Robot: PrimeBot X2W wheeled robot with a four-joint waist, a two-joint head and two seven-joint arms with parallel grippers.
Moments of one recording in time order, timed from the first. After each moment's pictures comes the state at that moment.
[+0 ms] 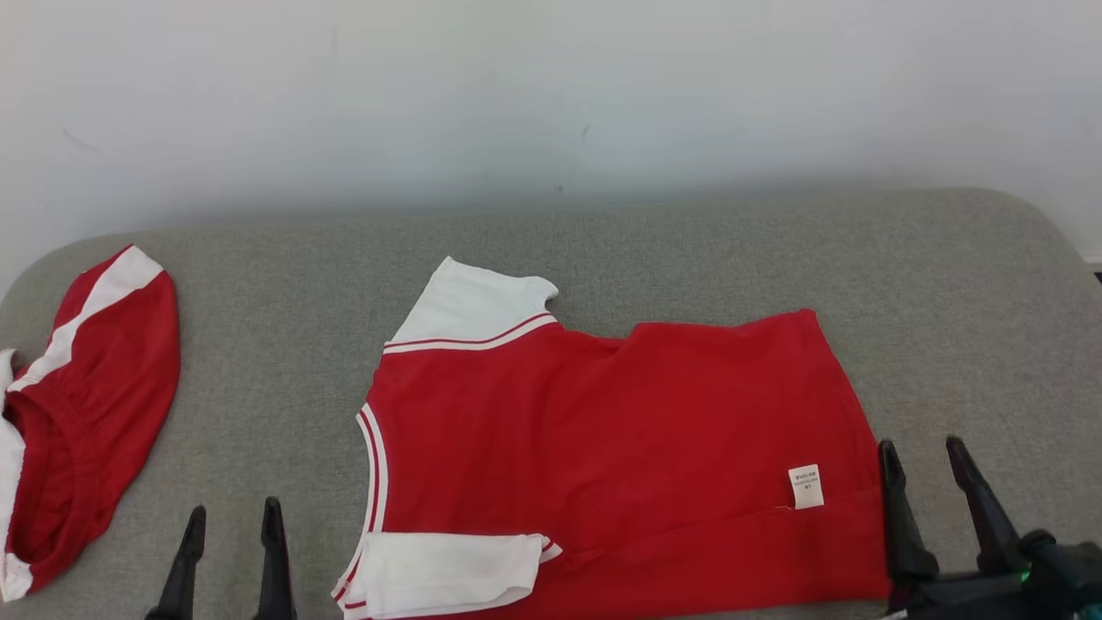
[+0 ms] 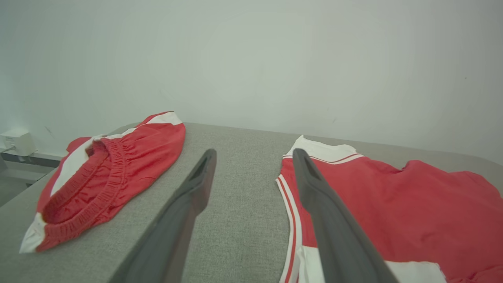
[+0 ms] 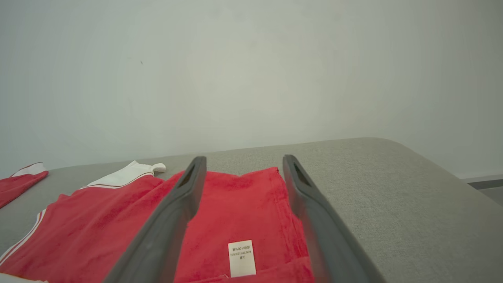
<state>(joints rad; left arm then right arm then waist) 0.11 0.06 0.07 0.03 -0.21 -0.09 -0.26 0.07 -0.15 0.00 0.06 0.26 0.13 -0.26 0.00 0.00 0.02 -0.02</state>
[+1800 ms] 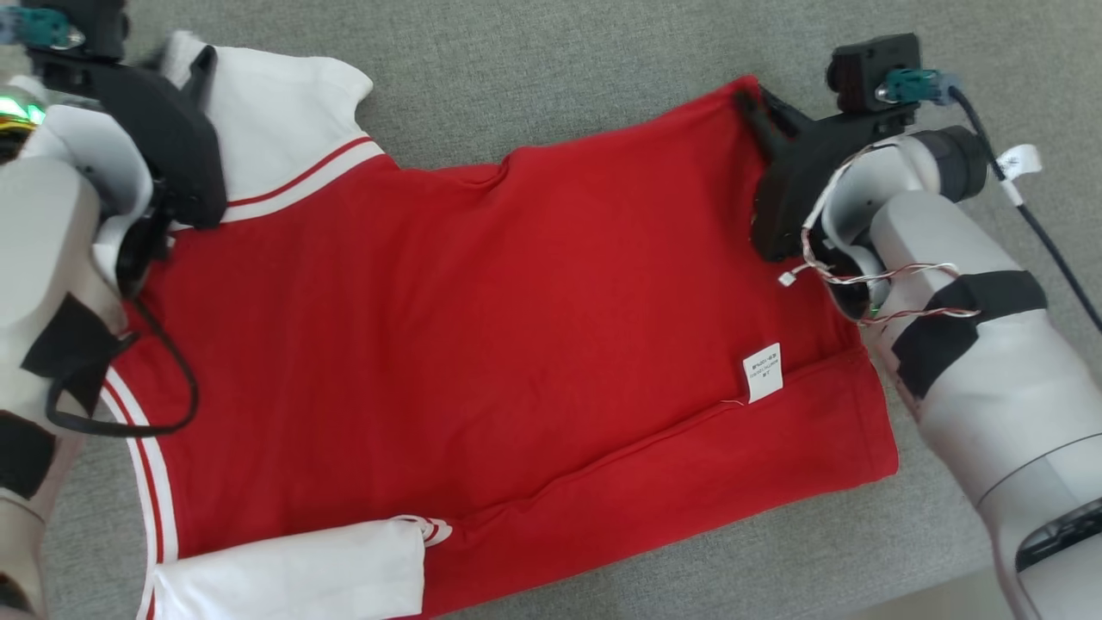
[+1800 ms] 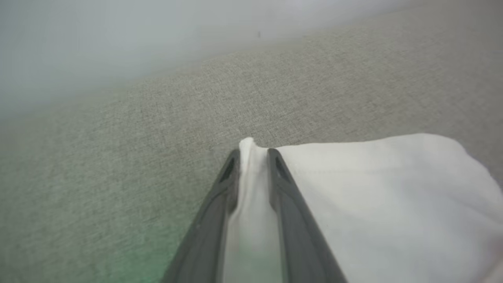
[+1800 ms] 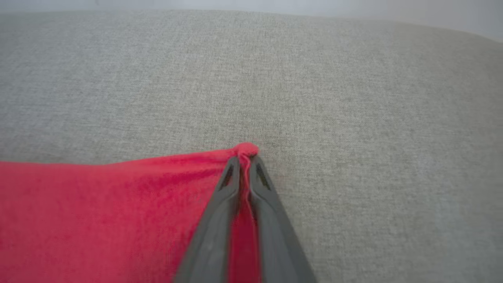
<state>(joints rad) -1.25 0.43 -0.73 0.95 -0.74 -0.13 0.16 -1.14 -0.18 0.59 1.03 0.58 0.13 0.04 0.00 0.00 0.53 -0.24</state>
